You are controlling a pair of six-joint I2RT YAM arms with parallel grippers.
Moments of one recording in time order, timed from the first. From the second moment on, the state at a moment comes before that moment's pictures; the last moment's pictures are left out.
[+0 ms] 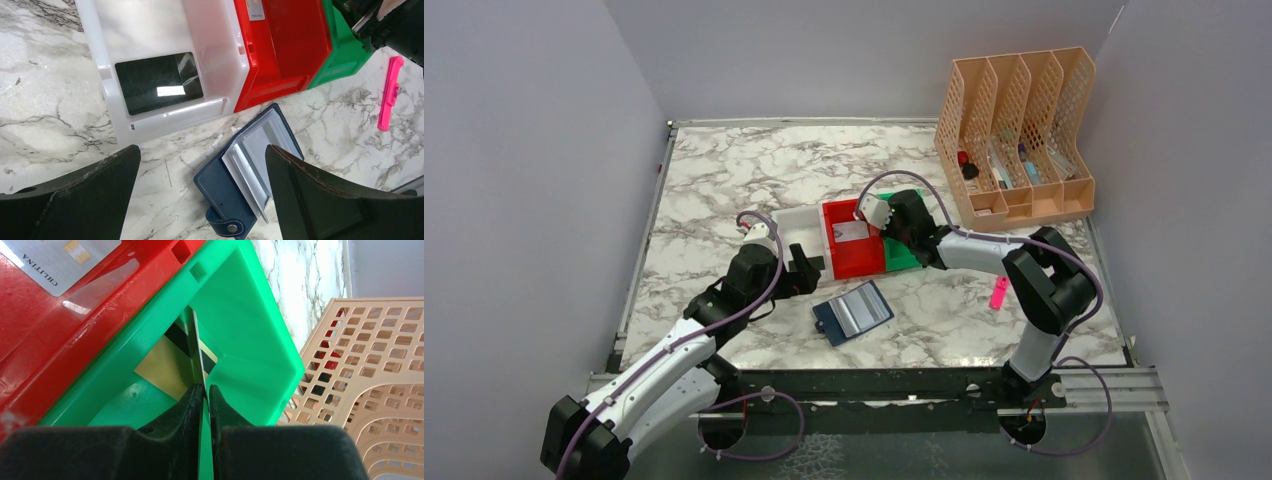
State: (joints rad) left arm -0.59 0.78 0.46 -0.26 -0.10 -0.64; right arm 0.66 1.77 0.95 0.15 0.31 -0.76
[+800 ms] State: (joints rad) left arm -0.59 0.76 0.46 -0.27 -0.10 -0.64; right arm 0.66 1.73 0.87 0.20 0.24 -0.77
